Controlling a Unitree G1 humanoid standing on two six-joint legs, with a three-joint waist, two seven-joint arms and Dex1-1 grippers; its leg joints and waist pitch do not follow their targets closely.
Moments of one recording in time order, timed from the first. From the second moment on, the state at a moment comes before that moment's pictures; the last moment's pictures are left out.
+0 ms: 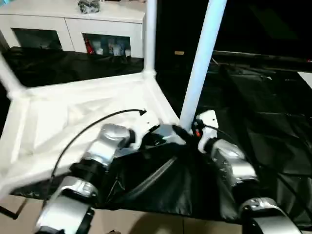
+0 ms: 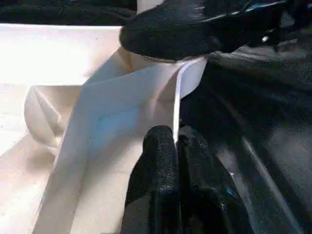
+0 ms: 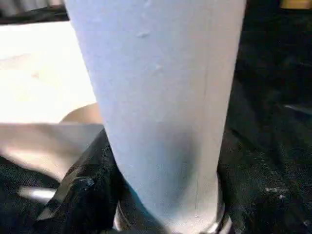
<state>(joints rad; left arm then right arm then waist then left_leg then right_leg) -0.64 0.15 -0.24 0.63 0.14 0.26 -0.85 -0.55 -0.04 -0.05 0.83 0.10 -0.06 0.48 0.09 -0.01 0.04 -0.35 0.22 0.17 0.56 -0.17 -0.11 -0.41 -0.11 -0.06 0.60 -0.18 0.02</state>
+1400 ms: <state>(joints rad) -0.60 0.37 -0.29 0.59 0.02 0.15 -1.39 -0.54 -0.30 0.16 0.67 0.16 0.02 1.40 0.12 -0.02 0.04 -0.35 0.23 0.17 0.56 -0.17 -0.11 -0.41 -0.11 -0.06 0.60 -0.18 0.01</state>
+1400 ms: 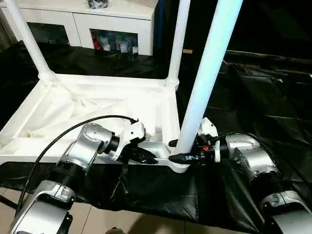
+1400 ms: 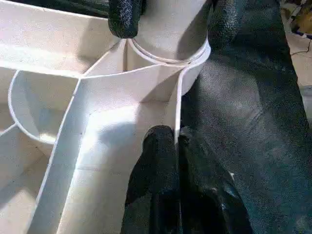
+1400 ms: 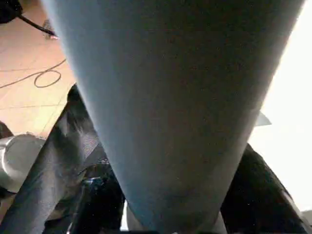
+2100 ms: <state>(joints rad) -0.62 0.20 -0.24 0.63 0.11 0.19 -0.93 -0.51 -0.02 -0.05 0.73 0.10 -0.04 0.53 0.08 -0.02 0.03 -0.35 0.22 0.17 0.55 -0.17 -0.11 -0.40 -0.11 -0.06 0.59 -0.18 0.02</state>
